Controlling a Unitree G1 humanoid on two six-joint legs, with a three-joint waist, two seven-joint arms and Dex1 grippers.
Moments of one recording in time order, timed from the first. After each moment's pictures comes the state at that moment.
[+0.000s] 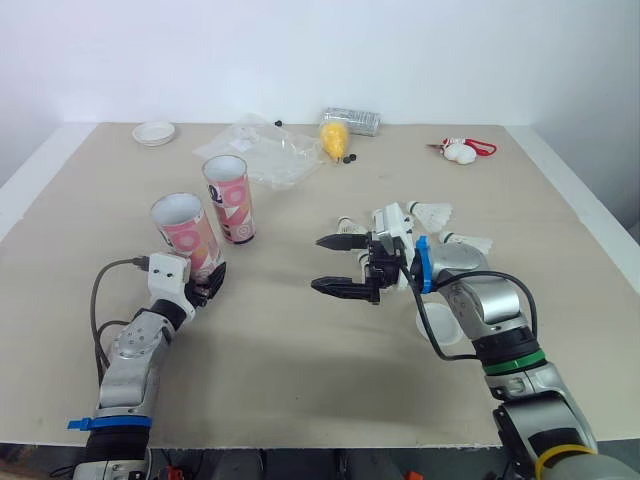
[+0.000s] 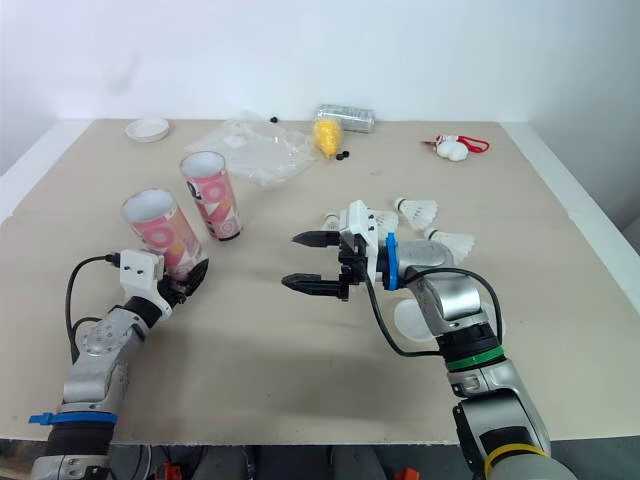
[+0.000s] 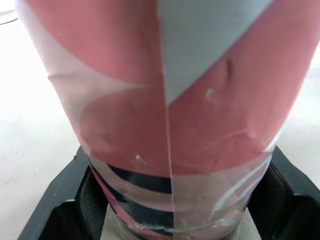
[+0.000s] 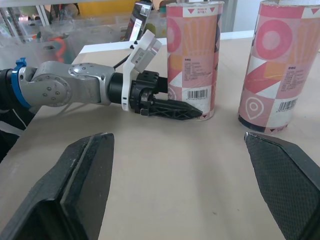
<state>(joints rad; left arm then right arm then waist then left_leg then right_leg) -0.18 0.31 0.17 0.08 -0.22 0.12 -0.39 -0.64 -0.46 0.18 0.12 0.45 0.31 1.20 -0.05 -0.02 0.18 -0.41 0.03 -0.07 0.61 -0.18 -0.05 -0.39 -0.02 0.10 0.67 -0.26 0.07</state>
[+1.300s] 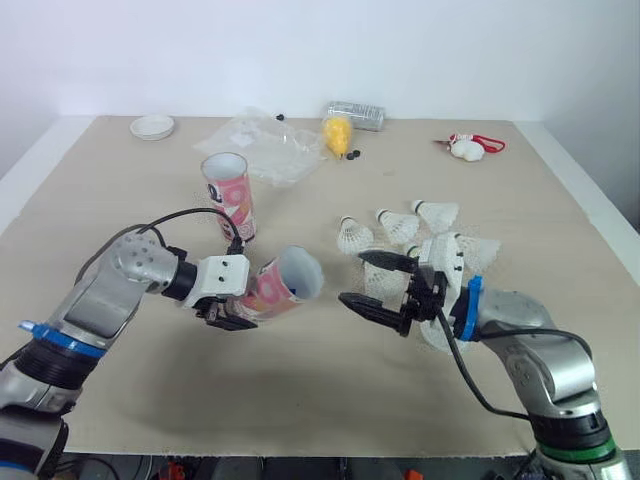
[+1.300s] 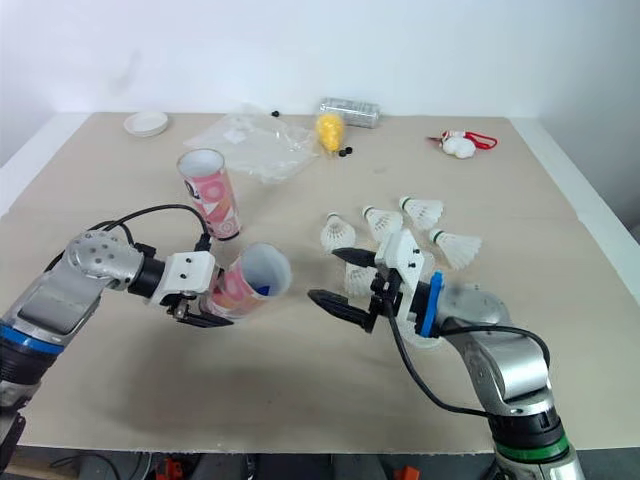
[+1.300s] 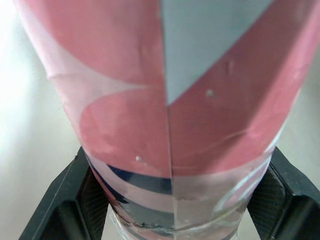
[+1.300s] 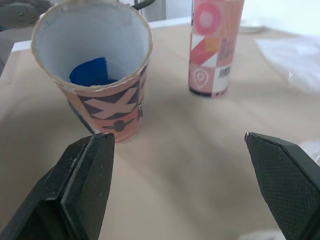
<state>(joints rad) -0.60 0.85 -0.33 -0.09 -0.10 0.29 -1.37 -0.21 -0.57 -0.02 -0.47 0.53 0.56 0.83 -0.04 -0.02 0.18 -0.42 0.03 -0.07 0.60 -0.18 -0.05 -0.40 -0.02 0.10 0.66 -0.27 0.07</state>
